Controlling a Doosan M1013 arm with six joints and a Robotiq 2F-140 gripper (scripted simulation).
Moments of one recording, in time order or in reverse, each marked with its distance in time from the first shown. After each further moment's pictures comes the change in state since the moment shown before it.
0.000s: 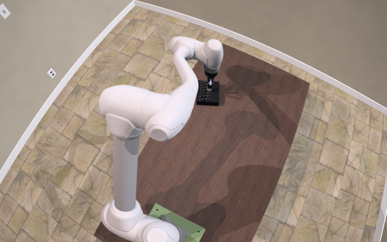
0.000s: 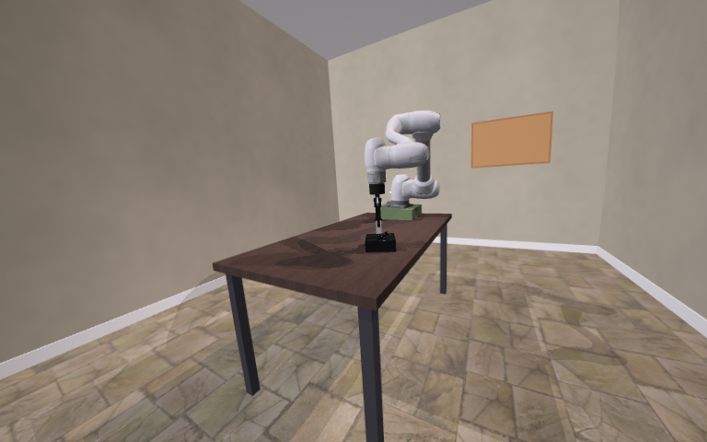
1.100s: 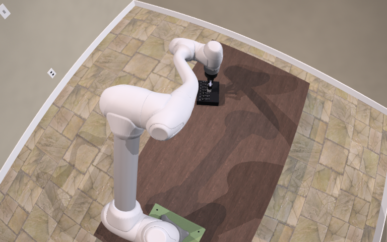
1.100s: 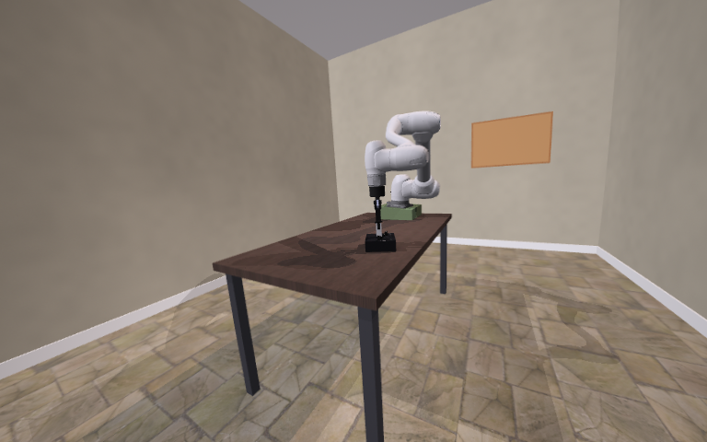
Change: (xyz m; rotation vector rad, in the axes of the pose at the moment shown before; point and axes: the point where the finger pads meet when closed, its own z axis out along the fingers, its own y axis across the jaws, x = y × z) arm 0.000 0.000 0.012 0.000 0.000 0.000
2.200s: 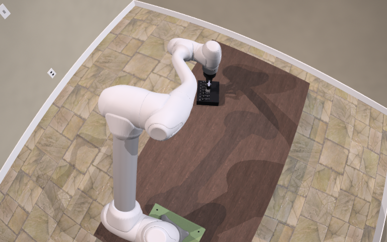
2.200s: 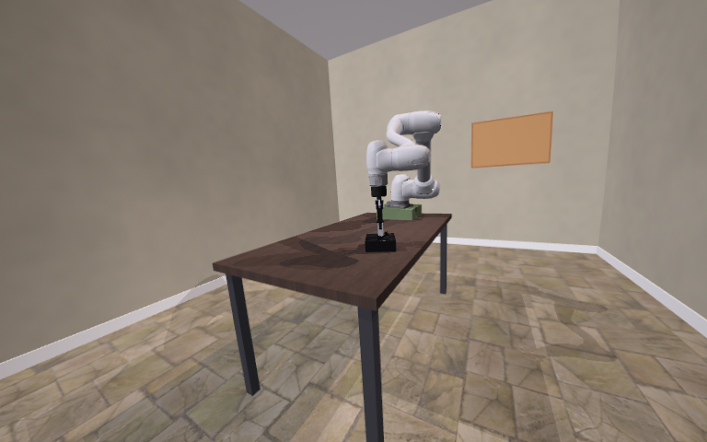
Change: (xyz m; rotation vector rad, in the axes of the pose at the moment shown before) arm 0.008 0.000 0.000 0.000 0.000 0.000
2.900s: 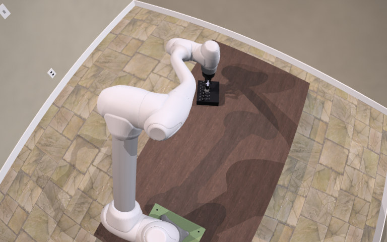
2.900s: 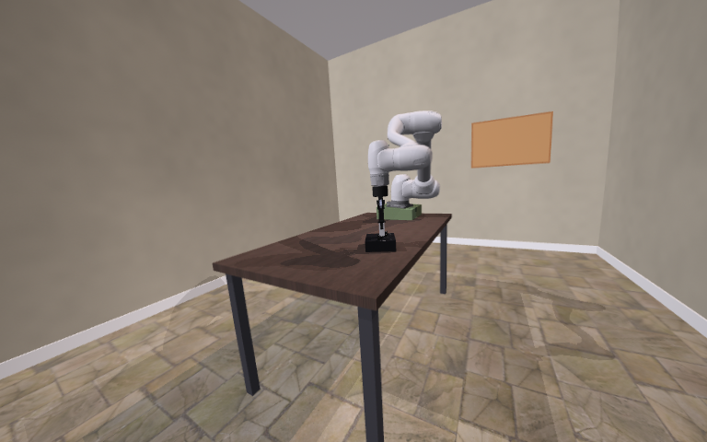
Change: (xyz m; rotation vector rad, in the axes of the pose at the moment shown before) arm 0.007 0.000 0.000 0.000 0.000 0.000
